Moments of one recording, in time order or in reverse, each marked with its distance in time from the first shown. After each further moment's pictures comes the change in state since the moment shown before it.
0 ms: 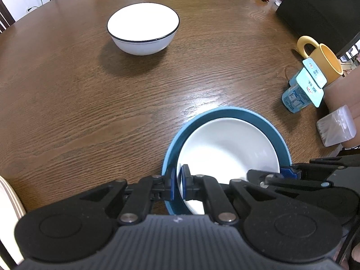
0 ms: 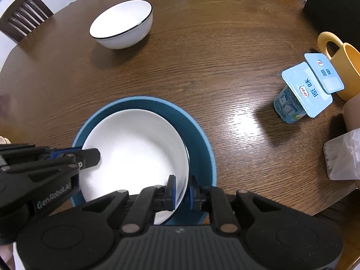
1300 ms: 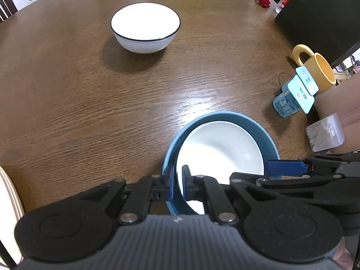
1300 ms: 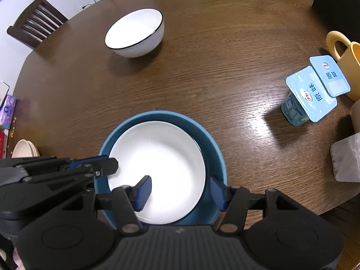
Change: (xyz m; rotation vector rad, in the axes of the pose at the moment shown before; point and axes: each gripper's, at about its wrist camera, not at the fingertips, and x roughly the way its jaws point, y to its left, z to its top) left arm -0.016 0.003 -0.003 -0.060 0.003 -0.054; right arm -0.025 -0.013 0.008 0.004 0.012 0.122
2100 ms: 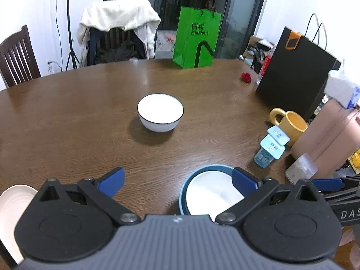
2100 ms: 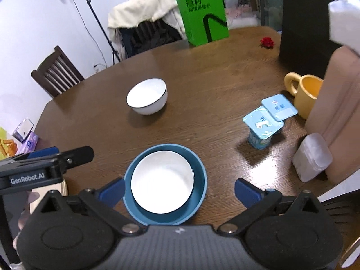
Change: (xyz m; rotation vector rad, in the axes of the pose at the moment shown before) left arm -0.121 0.004 -0.059 0.043 -0.469 0.021; right arm -0.112 -0.007 -0.084 0.023 -0.390 0.019
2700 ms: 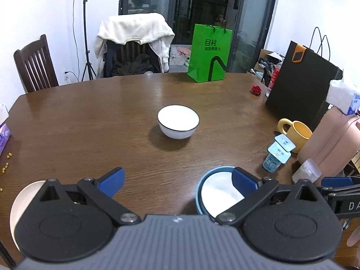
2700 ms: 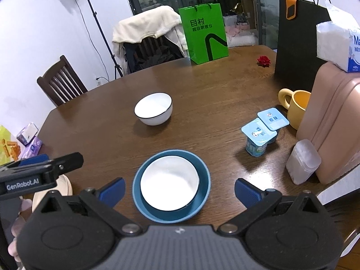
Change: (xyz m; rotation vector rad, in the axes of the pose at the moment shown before) left arm -0.045 0.015 -0.017 -0.019 -0.073 0.073; right arm -0.036 0.018 -0.020 -0.025 -0.090 -0.012
